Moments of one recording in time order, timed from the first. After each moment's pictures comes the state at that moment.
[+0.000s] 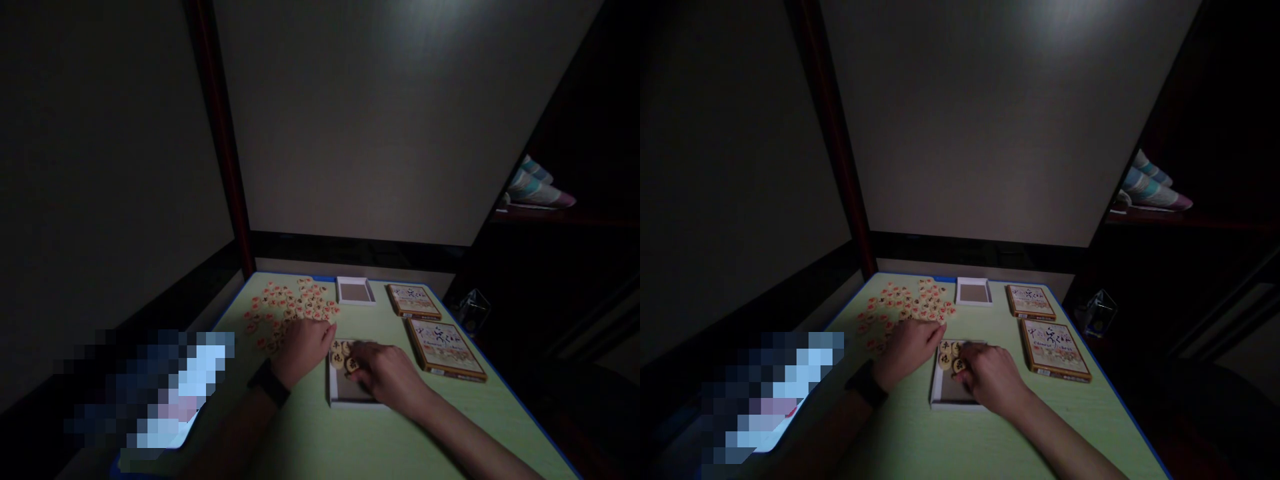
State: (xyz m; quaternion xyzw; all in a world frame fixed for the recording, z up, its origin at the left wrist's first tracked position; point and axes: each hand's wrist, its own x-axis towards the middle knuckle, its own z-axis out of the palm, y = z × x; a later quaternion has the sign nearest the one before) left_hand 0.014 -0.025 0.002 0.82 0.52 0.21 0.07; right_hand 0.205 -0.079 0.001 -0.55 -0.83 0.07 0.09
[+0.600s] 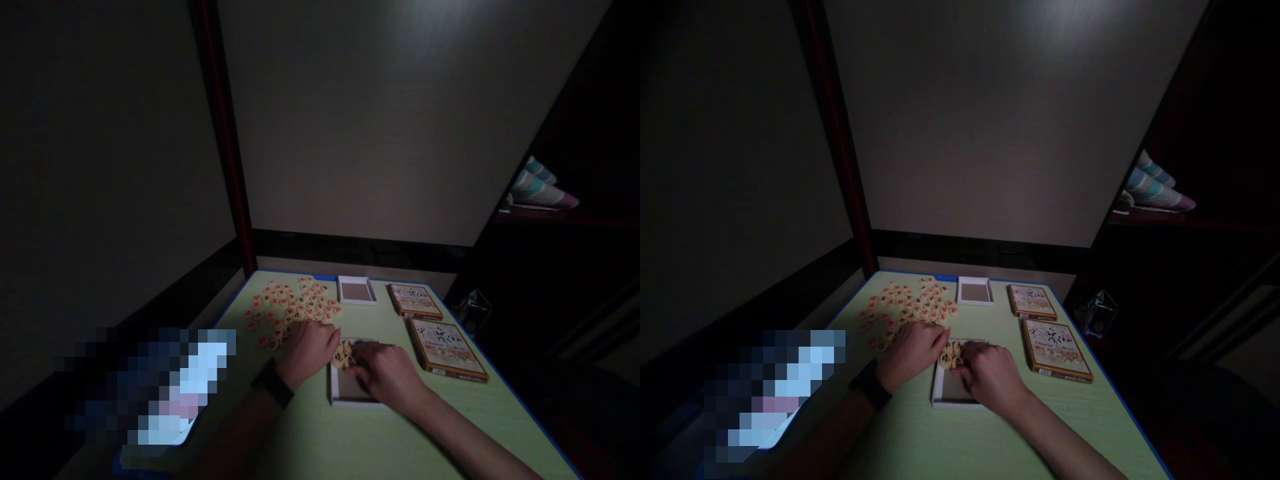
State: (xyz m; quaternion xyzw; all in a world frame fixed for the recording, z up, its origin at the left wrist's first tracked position) left_hand 0.018 -0.031 -0.001 0.84 0.51 0.16 0.05; right_hand 0.201 -0.076 -0.006 -0.56 -0.83 0.02 0.08
